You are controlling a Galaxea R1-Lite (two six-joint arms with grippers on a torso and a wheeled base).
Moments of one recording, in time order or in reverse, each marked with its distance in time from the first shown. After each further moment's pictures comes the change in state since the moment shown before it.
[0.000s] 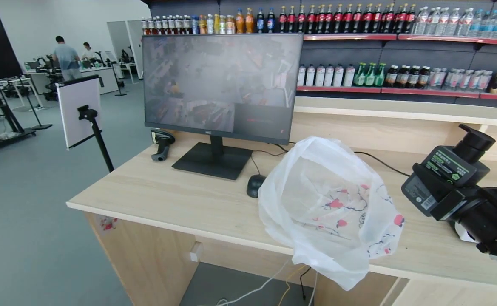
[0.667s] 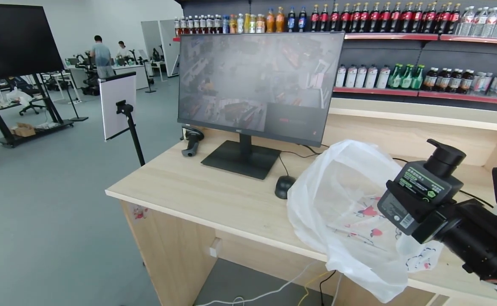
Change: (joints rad) left arm 0.000 0.000 0.000 0.004 0.000 0.003; right arm 0.159 0.004 0.046 0.001 0.004 -0.006
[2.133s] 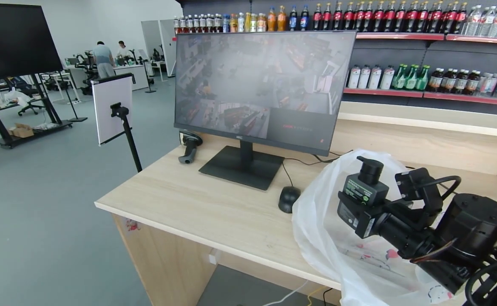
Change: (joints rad) left arm 0.000 0.000 0.000 0.001 0.000 -0.001; right arm 0.037 0.323 -0.162 -0.002 -0.003 -0.076
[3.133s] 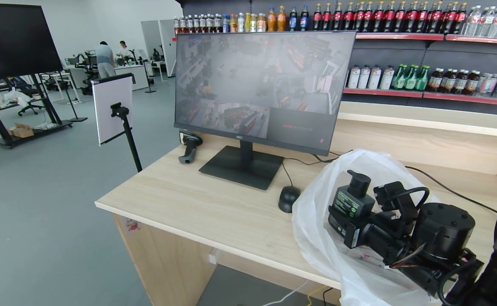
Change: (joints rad) left arm 0.000 0.000 0.000 0.000 0.000 0.000; right arm 0.000 0.127 -0.005 -0.003 0.000 0.024
